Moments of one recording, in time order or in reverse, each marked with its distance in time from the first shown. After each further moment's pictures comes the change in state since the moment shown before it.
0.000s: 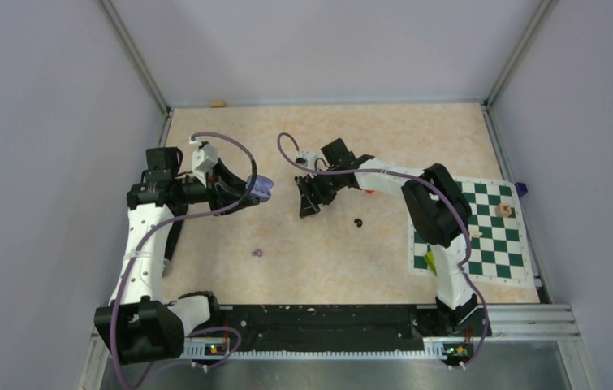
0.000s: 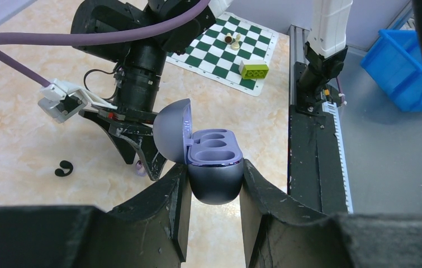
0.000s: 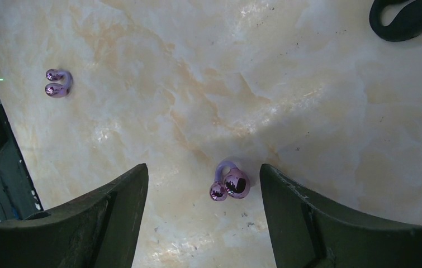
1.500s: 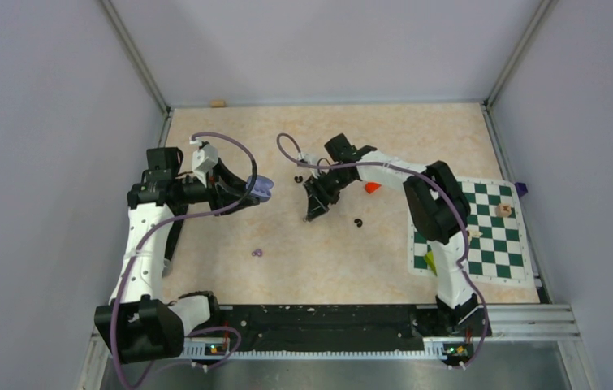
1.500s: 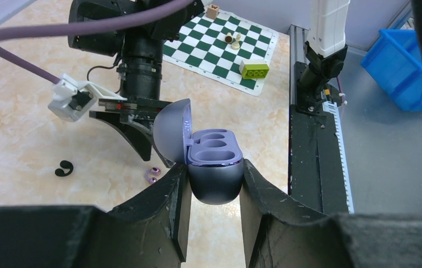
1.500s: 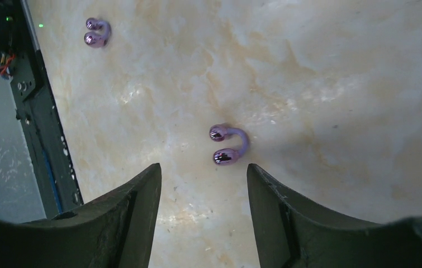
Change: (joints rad) left arm 0.000 0.005 -0.004 0.000 0.002 0.008; right arm -0.030 0.029 0.099 -0.279 -0.172 -0.211
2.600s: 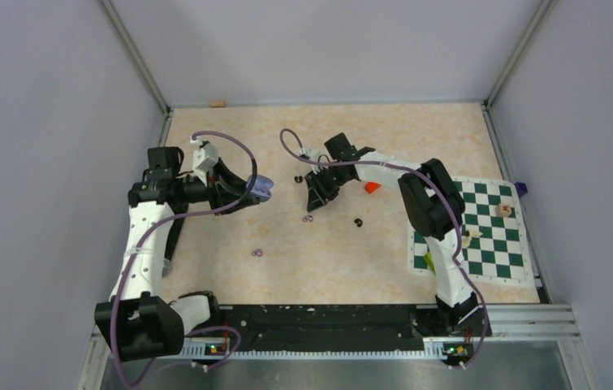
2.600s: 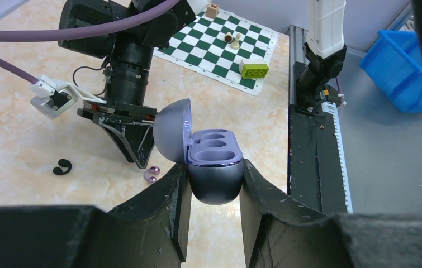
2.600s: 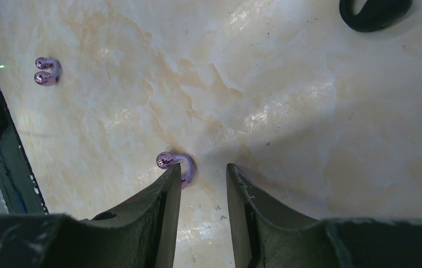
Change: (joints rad) left arm 0.000 0.013 0.000 0.000 0.000 0.000; right arm -0.023 0.060 0.012 0.151 0.108 0.142
